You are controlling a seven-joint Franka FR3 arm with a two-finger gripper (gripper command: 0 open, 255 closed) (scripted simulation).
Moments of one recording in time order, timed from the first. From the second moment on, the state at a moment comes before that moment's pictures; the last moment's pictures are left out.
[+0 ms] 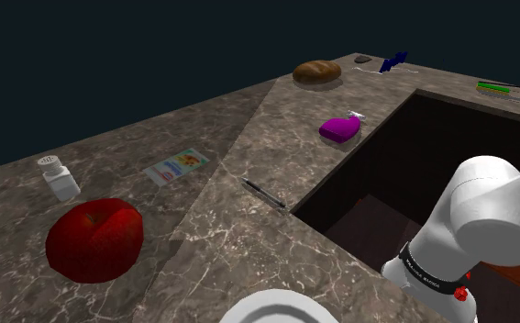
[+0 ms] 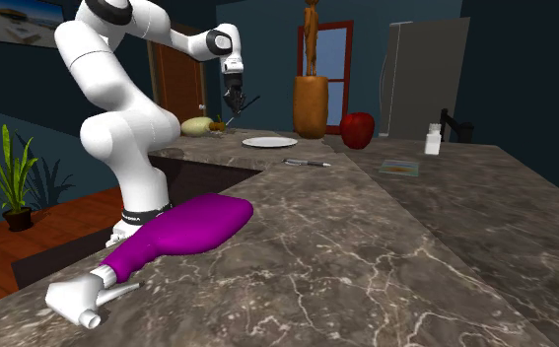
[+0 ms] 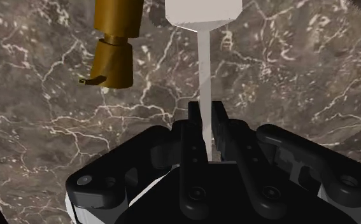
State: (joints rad) arm 0.24 -0.59 1.36 -1.91 0.52 1.75 1.33
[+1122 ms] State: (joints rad) arm 0.18 -0.62 1.49 -2.02 0.58 1.91 1.32
